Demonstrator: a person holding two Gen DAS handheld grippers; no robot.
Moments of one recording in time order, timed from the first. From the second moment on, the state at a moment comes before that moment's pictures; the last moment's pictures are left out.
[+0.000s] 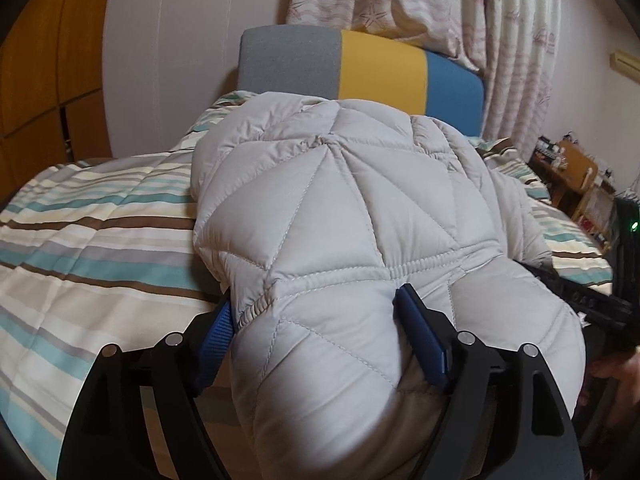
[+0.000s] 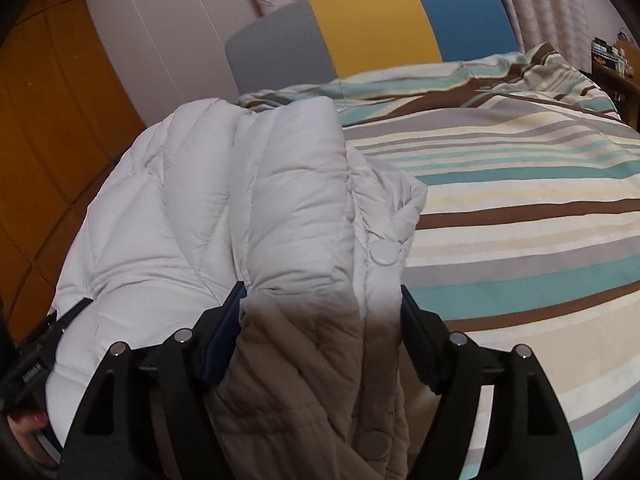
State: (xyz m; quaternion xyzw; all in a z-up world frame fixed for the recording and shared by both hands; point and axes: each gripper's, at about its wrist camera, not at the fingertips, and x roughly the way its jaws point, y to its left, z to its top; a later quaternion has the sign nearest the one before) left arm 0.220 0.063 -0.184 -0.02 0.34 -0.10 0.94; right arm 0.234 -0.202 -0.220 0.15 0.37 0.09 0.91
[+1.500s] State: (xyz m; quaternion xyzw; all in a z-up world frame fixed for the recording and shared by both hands) left arm 0.366 0.009 -0.186 0.05 0.43 -0.02 0.90; right arm 0.355 -0.135 -0.223 0.02 0.40 0.08 0.91
